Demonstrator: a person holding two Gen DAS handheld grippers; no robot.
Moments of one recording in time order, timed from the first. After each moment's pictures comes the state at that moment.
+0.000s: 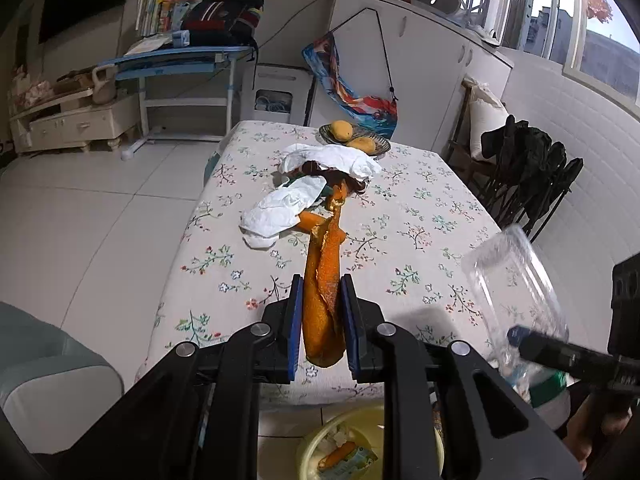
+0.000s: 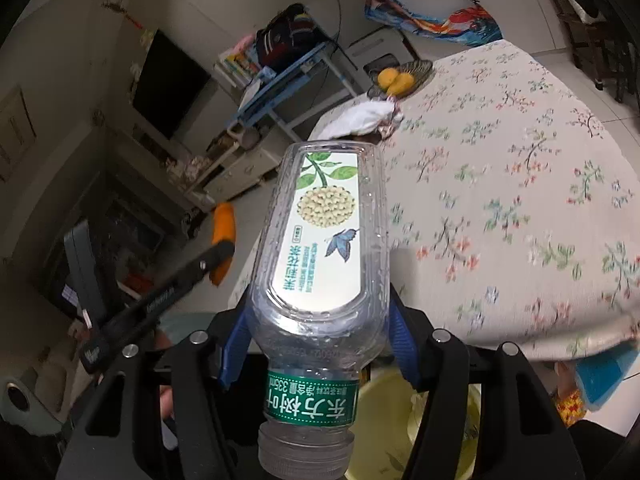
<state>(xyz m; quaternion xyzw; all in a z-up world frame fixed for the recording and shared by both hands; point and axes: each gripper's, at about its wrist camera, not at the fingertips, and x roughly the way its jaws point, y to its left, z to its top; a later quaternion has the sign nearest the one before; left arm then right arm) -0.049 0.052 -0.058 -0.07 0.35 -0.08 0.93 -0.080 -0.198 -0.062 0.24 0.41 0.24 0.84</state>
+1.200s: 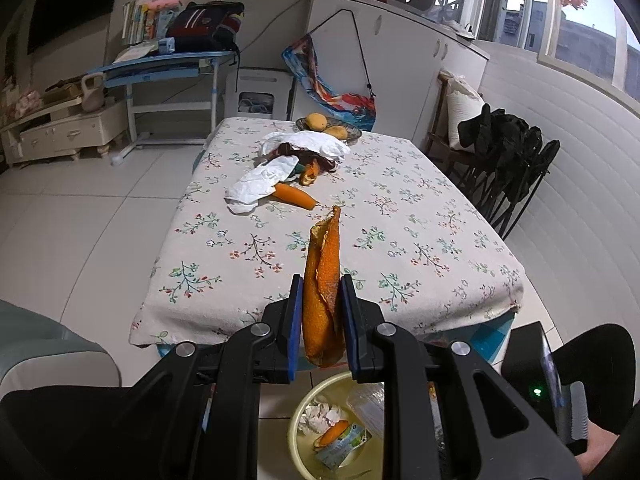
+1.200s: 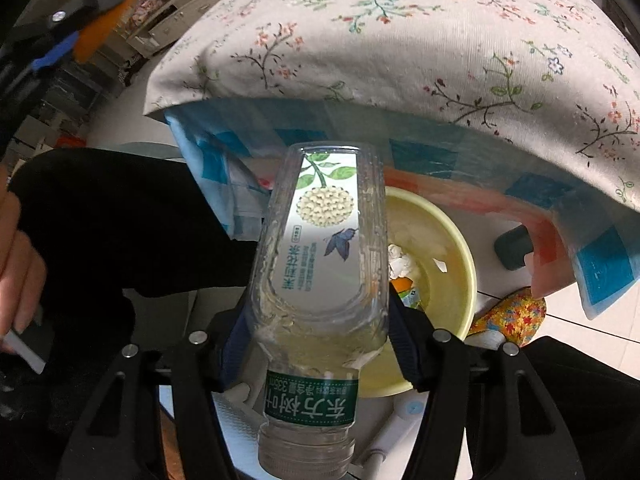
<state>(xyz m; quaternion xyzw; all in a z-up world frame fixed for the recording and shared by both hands) -0.113 0.039 -0.061 -0.05 0.34 -0.11 0.93 -0.128 -0.128 -0.161 0.04 0.63 0.20 0.75</state>
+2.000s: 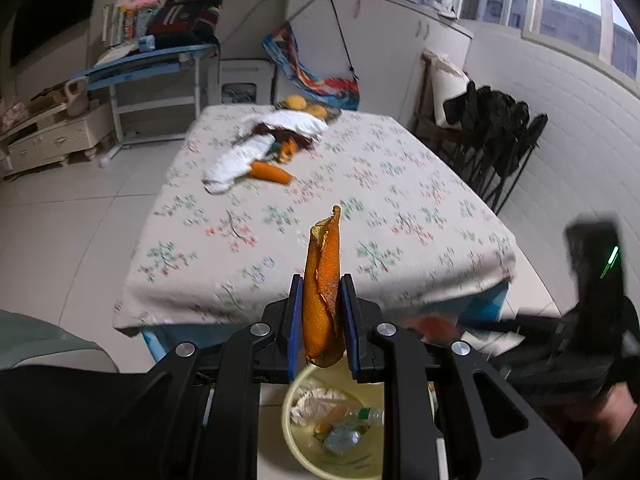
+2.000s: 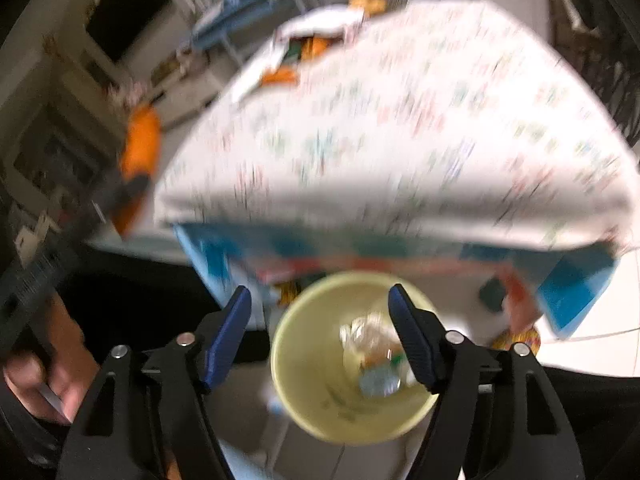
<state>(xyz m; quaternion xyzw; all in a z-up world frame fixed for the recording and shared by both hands) -0.126 0.017 -0.076 -0.02 0.37 -0.14 0.92 -0.124 -0.174 -0.093 0.13 0.48 0.15 0.86</state>
